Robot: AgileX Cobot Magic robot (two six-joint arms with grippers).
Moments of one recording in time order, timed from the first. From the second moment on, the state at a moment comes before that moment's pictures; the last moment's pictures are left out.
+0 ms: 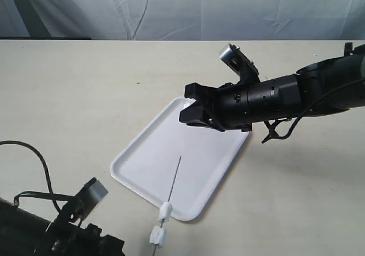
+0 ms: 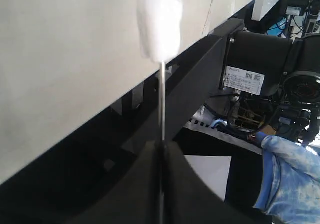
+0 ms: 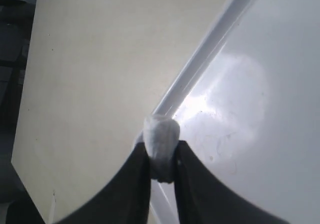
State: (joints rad) left arm -0.55 1.57 -0.22 -1.74 1.01 1.13; right arm 0.42 1.82 -0.85 1.74 0.65 -1.16
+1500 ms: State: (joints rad) left arm -0.55 1.57 -0.47 -1.74 0.75 1.04; right arm 0.48 1.82 -0.85 1.54 0.78 -1.02
